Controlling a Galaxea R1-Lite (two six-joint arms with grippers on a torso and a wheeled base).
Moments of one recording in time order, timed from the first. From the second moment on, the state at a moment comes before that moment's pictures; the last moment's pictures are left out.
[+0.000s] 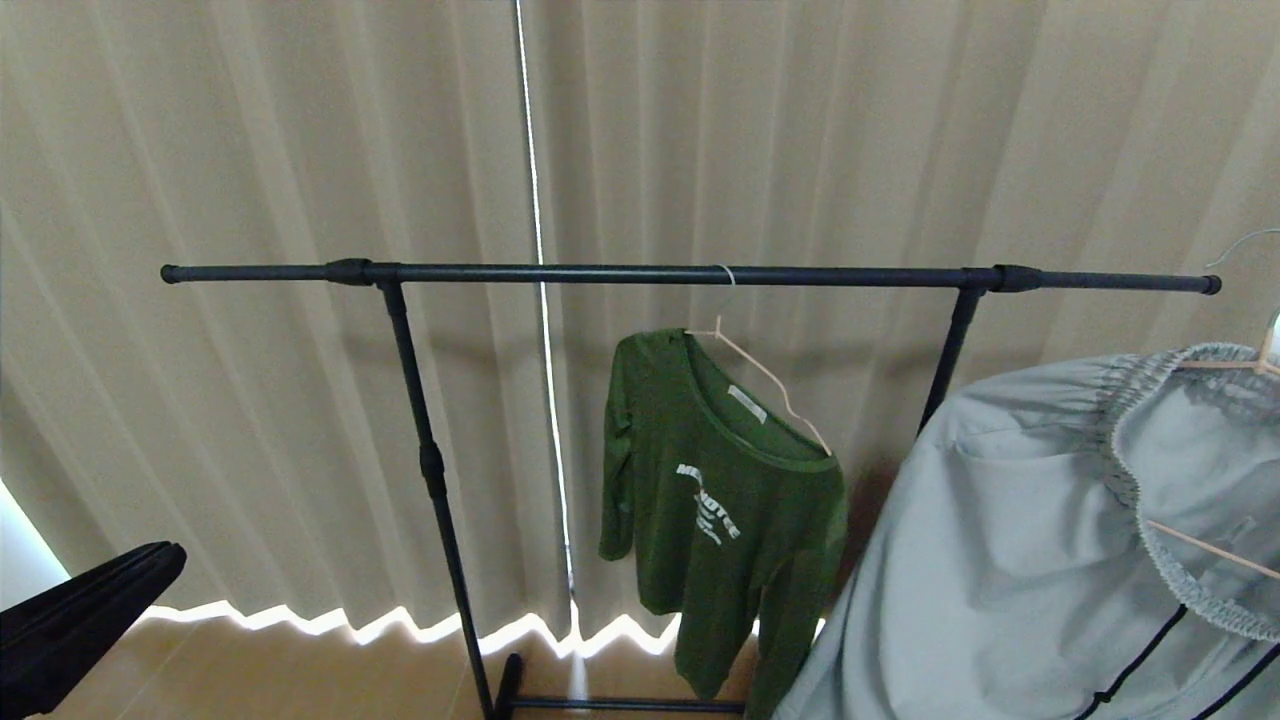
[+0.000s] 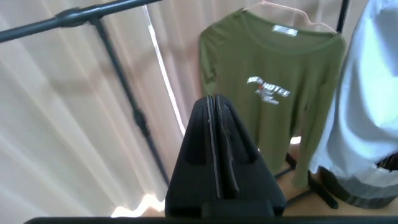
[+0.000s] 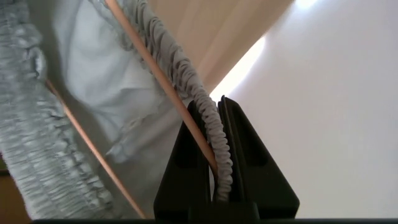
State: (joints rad) left arm -0.16 0.75 -0.19 -0.53 -0.23 0.18; right arm -0.30 1.03 -0.73 0.09 -0.15 -0.36
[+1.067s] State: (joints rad) left arm -0.16 0.76 -0.18 -0.53 -0.23 0.18; right arm -0.04 1.03 -0.72 0.09 -0.15 -0.33
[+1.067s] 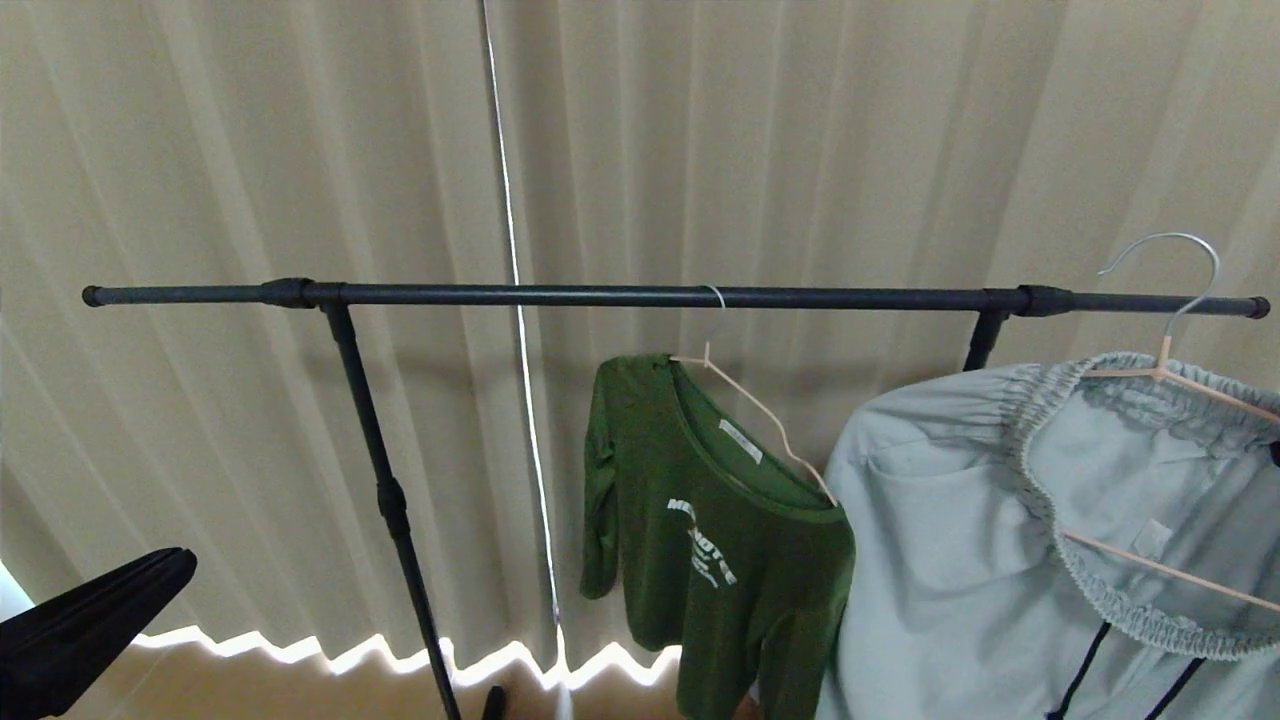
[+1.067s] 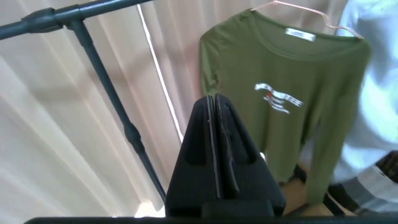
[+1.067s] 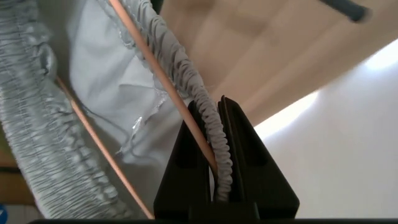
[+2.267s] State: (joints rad) left arm -0.16 0.77 -0.17 -0.53 -0.23 0.18; right arm 0.14 1.41 -0.72 -0.16 -0.24 -0.27
